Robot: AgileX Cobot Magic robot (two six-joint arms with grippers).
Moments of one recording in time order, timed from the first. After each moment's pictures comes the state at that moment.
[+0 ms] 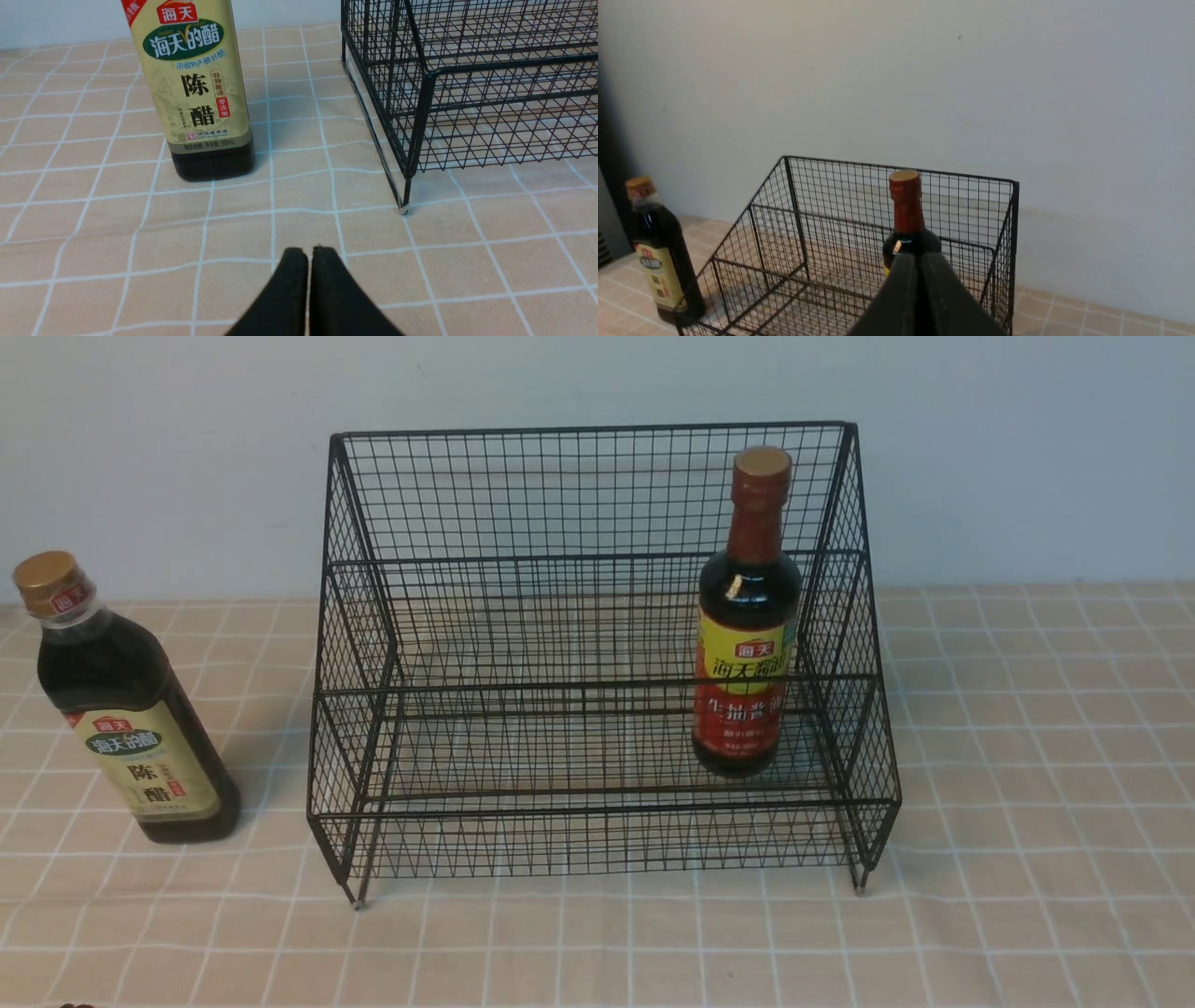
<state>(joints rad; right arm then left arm) 0.48 0.30 -0.63 -0.05 0.51 0.15 -0.08 -0.01 0.02 -0.01 0.39 0.03</state>
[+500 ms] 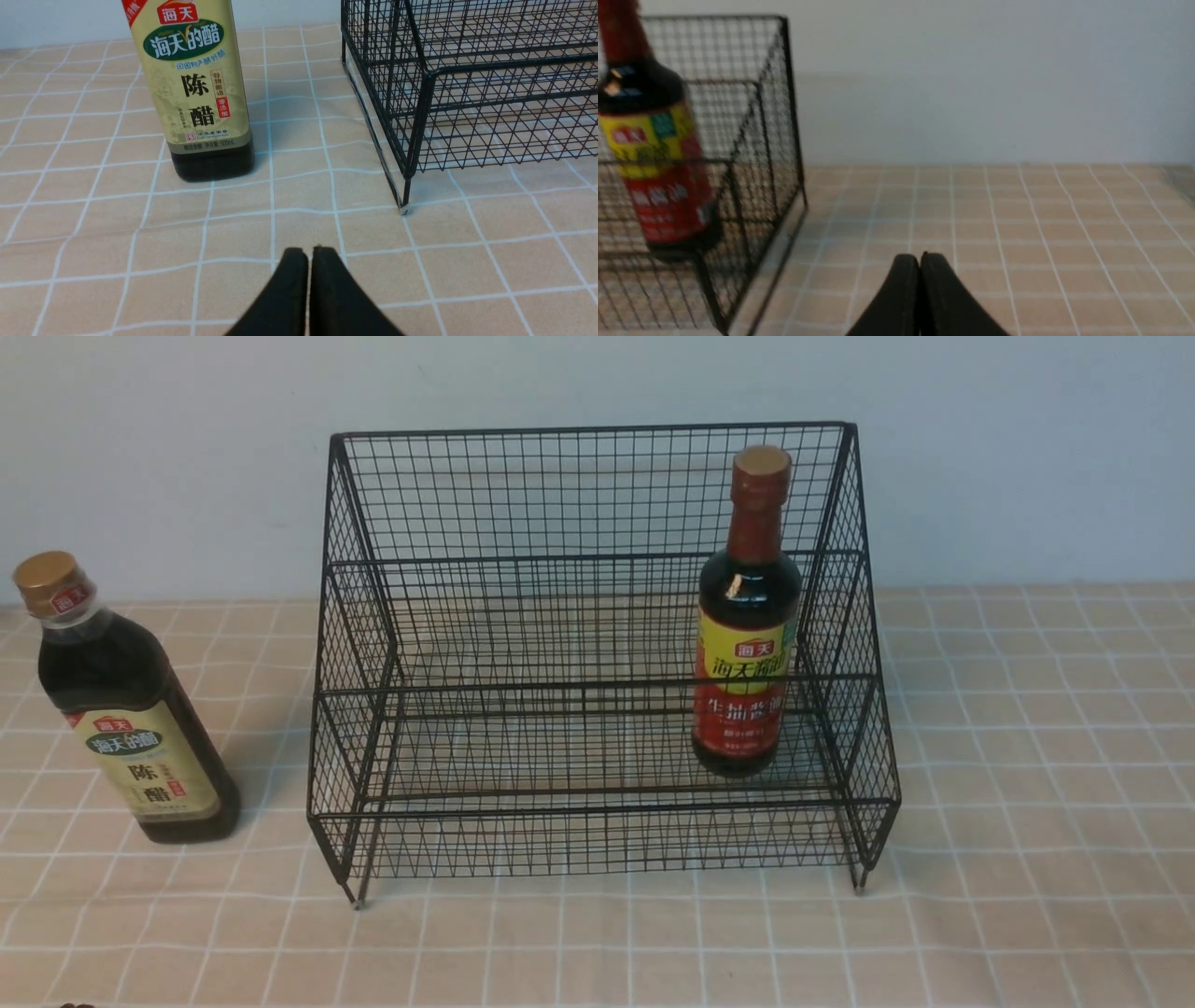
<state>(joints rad) 0.00 0.05 -0.04 -0.09 0.32 0.15 -0.08 -0.01 0.02 -0.01 0.39 0.03</state>
